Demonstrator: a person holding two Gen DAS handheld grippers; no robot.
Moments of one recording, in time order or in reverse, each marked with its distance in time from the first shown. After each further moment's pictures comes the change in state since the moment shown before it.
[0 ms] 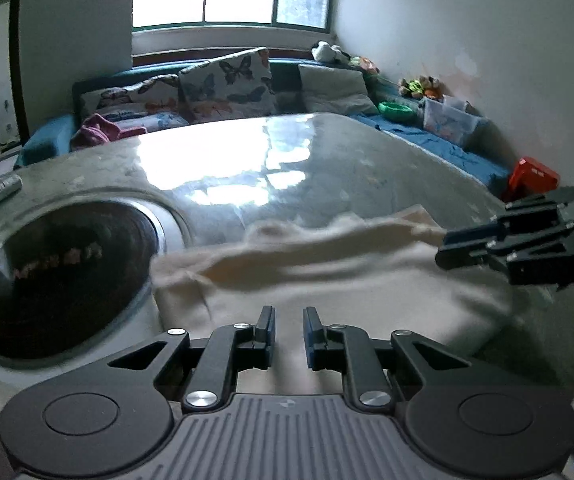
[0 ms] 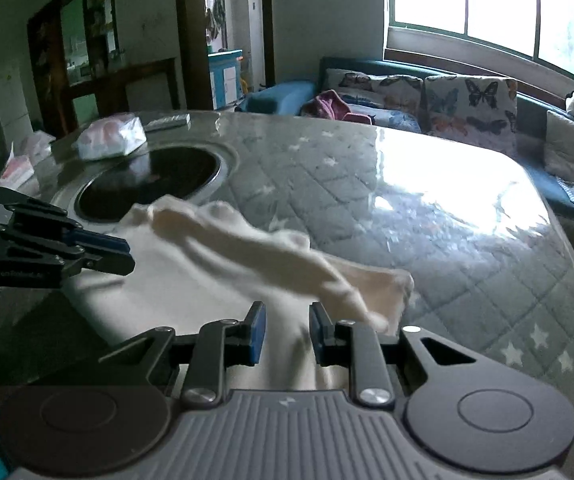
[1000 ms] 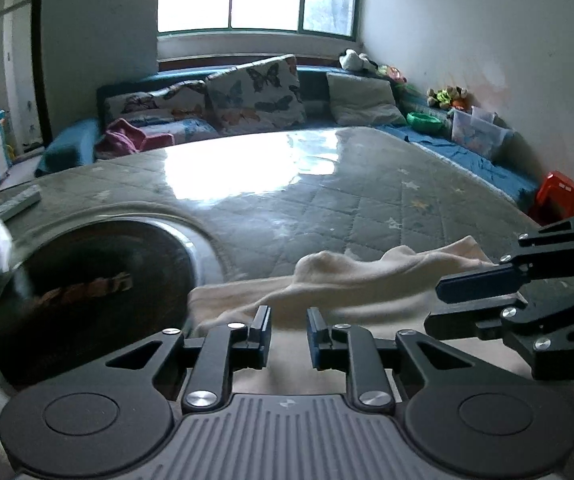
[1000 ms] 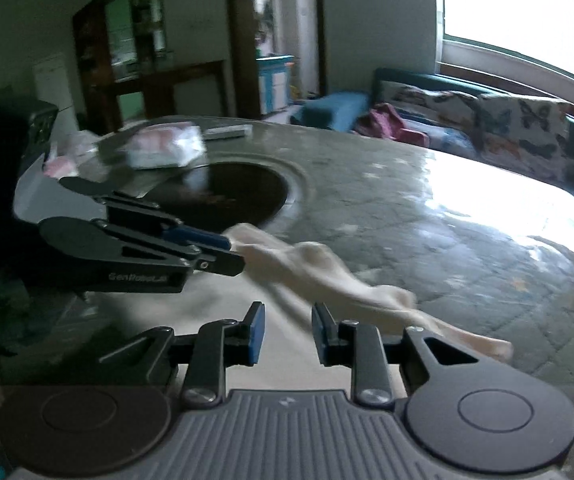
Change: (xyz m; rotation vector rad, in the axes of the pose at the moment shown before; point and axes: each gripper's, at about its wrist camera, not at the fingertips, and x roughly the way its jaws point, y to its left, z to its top) left arm 0.002 0.024 0.008 -0.032 -0.025 0.072; right arm 0.023 0.058 0.031 -0.102 -0.018 0.139
